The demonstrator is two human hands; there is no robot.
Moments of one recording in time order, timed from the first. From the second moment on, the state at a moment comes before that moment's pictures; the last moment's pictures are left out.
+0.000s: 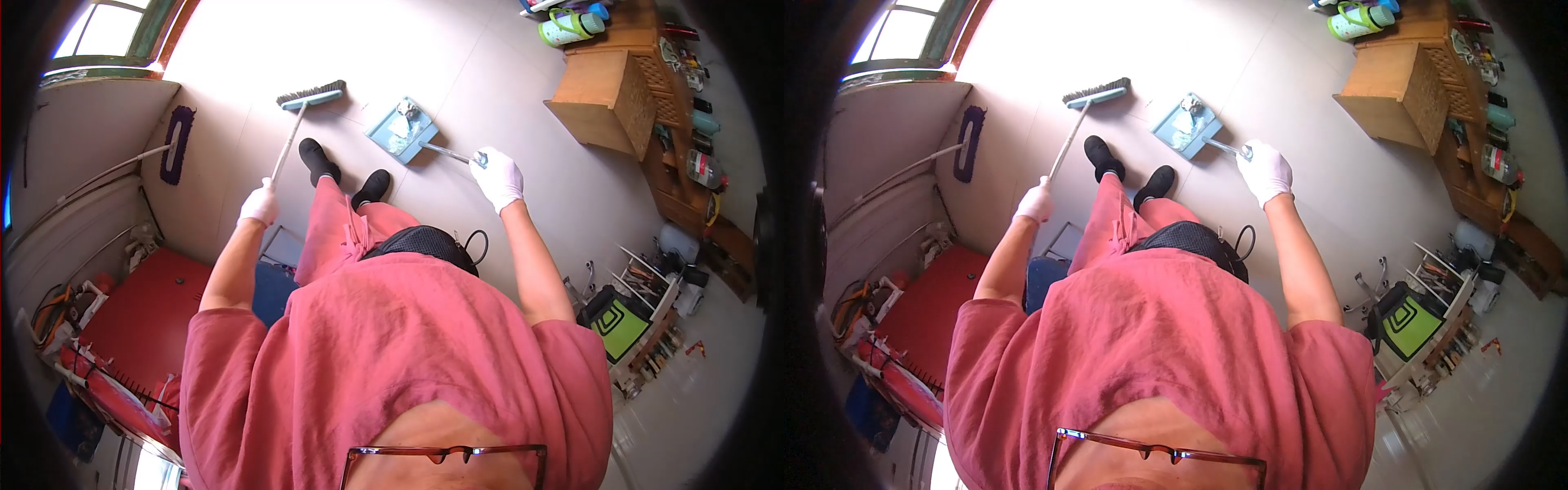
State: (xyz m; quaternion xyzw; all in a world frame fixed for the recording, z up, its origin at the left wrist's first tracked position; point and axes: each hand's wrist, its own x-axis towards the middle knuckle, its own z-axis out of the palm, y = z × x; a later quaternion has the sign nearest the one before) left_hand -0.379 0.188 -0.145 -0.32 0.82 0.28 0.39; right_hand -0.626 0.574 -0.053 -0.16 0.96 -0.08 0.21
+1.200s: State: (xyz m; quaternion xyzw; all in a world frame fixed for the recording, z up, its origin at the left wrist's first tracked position) left_hand -0.400 0.224 -0.093 -0.30 0.81 0.31 0.40; right_hand -0.583 0.683 -0.057 -0.03 0.96 -0.14 0.24
